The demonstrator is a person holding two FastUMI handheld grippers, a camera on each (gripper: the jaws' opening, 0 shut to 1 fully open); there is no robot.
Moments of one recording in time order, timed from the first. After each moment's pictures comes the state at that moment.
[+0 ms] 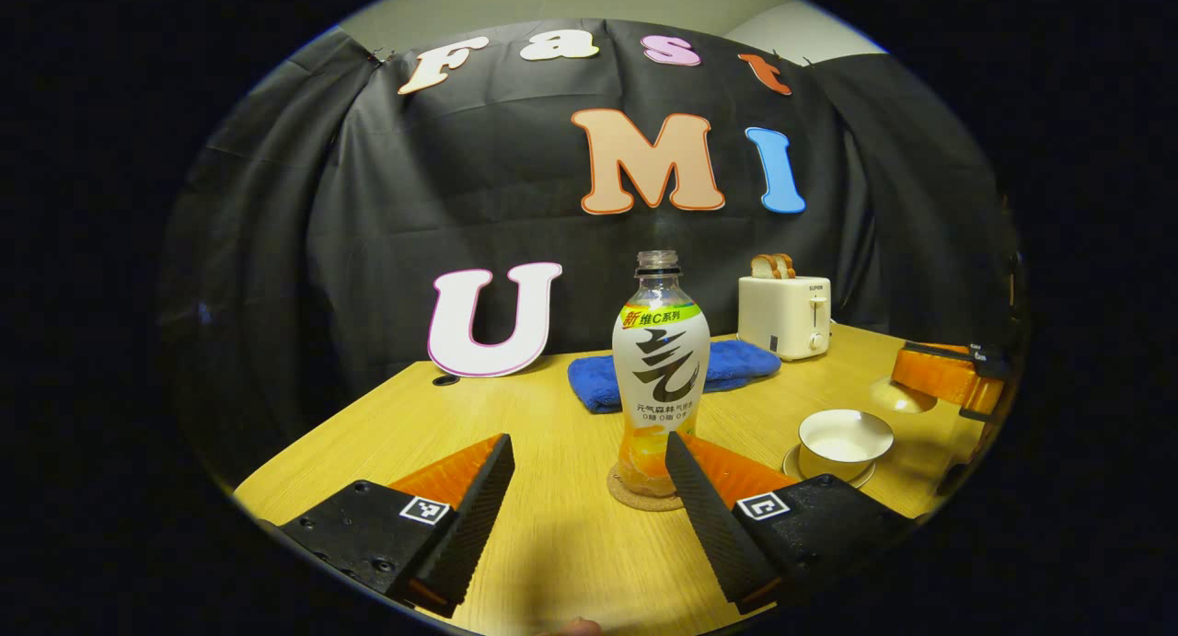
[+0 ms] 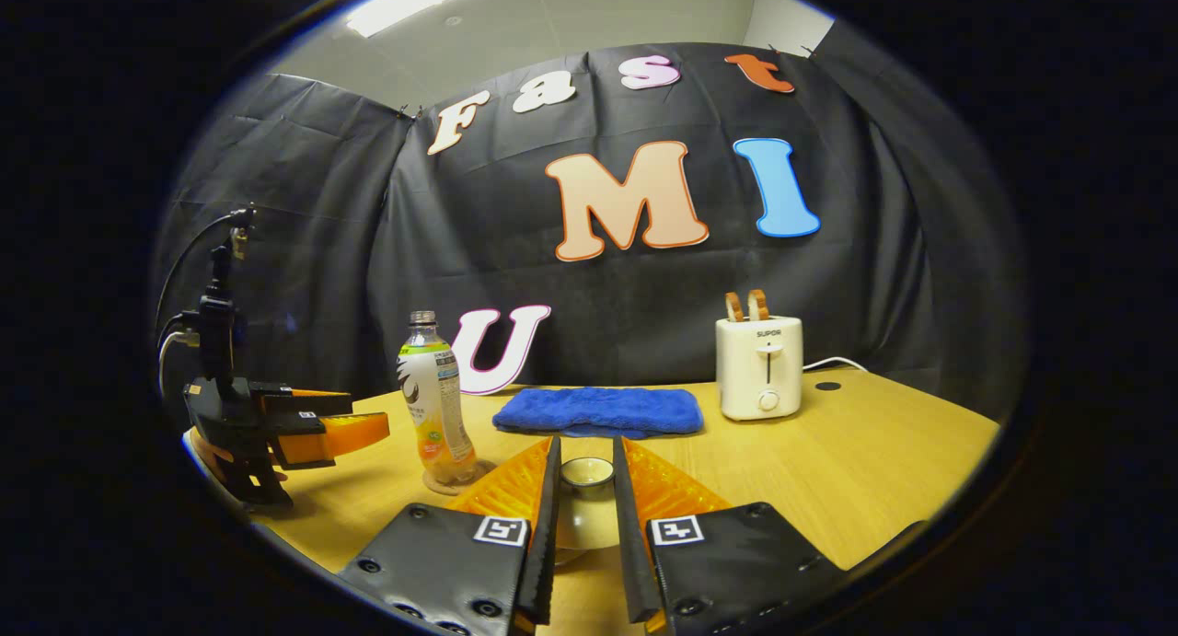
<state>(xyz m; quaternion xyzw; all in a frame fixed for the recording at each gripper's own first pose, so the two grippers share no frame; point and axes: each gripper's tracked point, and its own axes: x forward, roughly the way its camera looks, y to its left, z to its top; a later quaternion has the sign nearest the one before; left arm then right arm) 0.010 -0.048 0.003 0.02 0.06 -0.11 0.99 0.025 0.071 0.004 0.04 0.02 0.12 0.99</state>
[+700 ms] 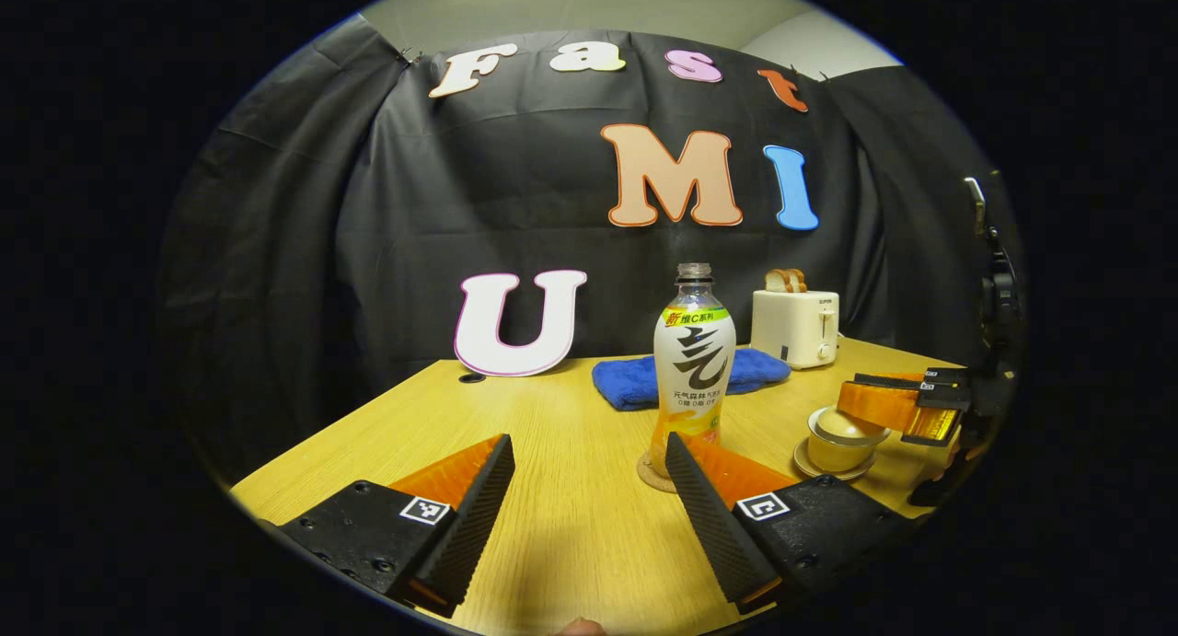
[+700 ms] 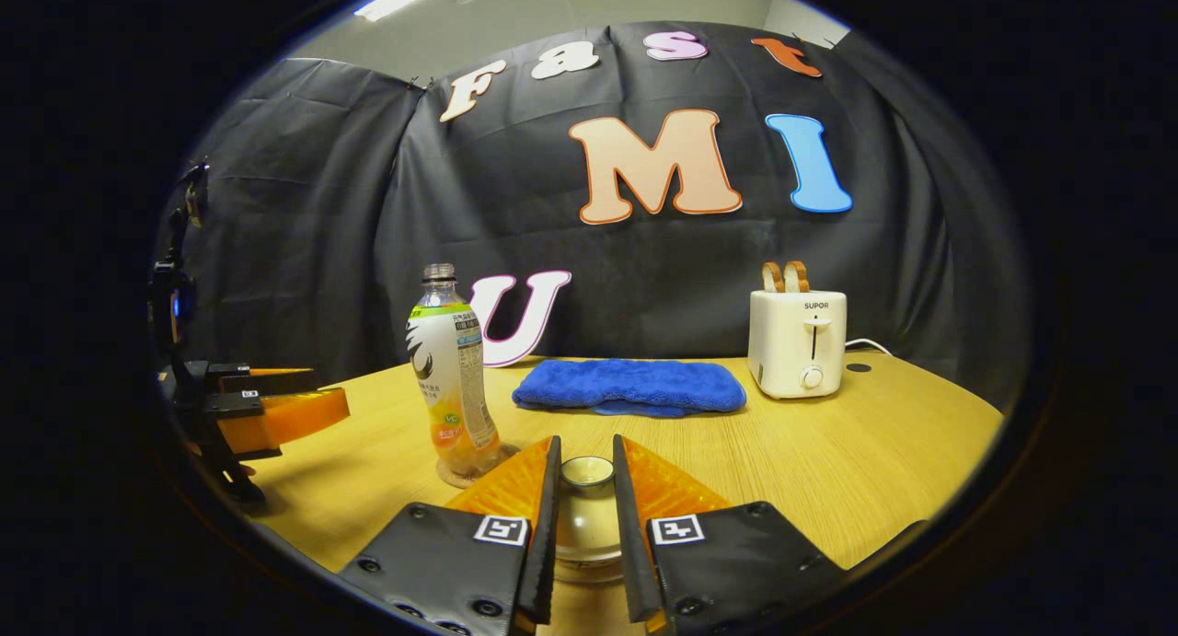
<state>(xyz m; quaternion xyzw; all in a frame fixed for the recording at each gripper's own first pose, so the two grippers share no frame) -0.010 -0.020 0.006 0.00 0.05 -0.10 0.99 0.045 0.113 -0.024 0.01 0.06 0.12 0.99</state>
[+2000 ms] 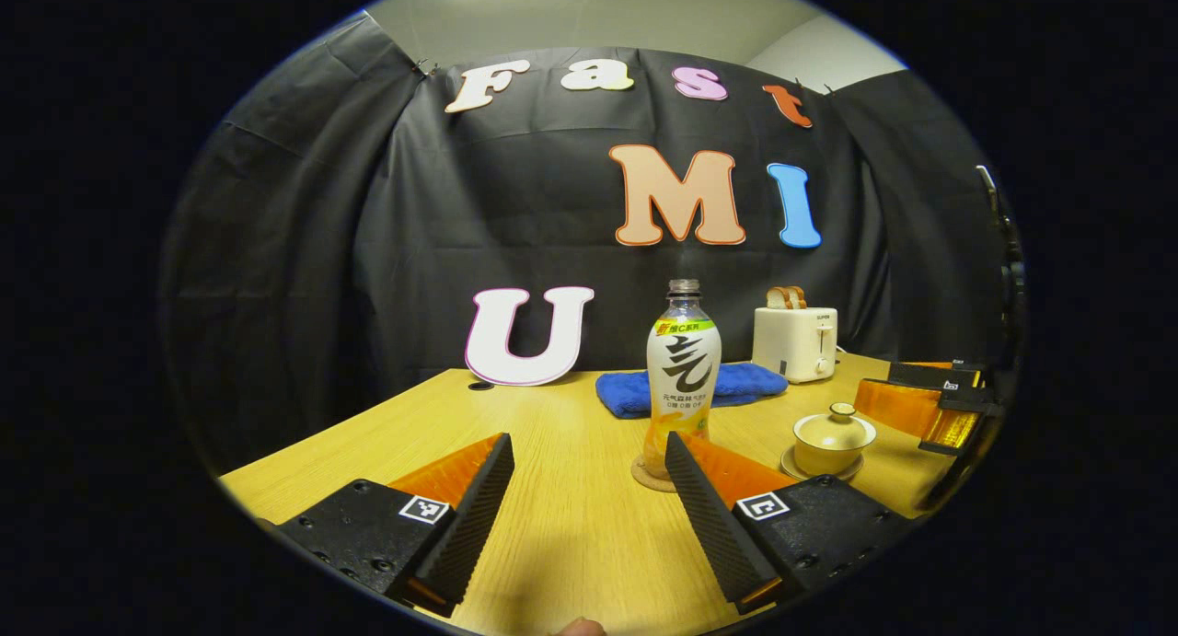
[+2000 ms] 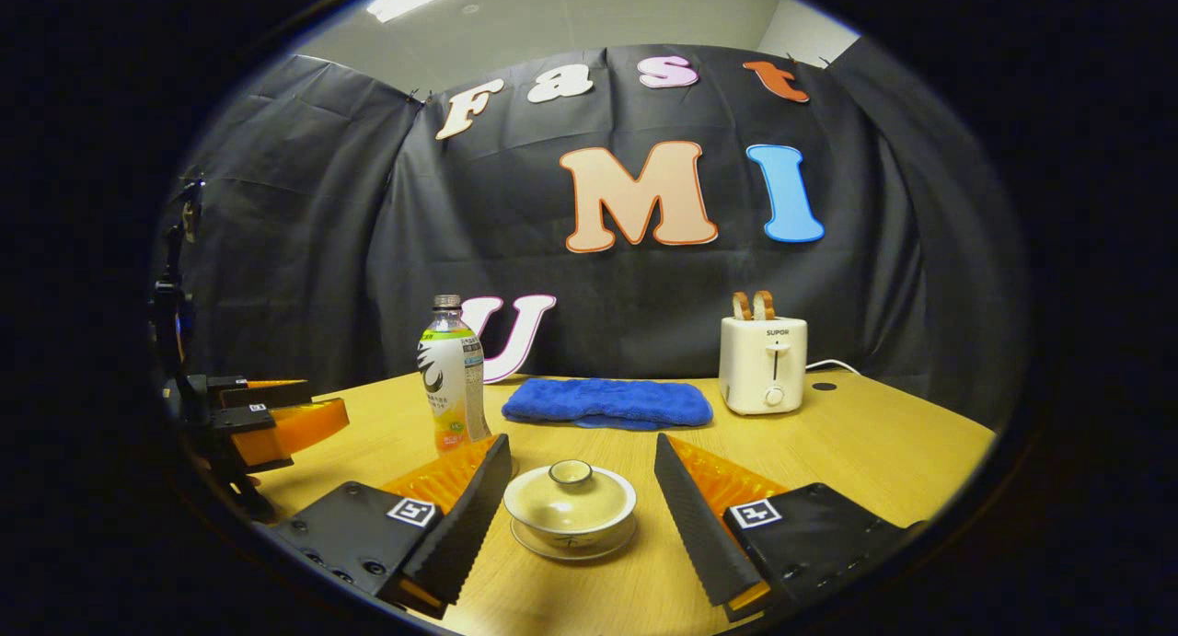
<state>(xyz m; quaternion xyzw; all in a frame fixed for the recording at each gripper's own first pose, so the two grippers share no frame) -0.036 -0.027 0.013 -0.01 0.01 -0.08 1.00 -0.002 0.086 0.002 0.01 0.02 0.08 1.00</state>
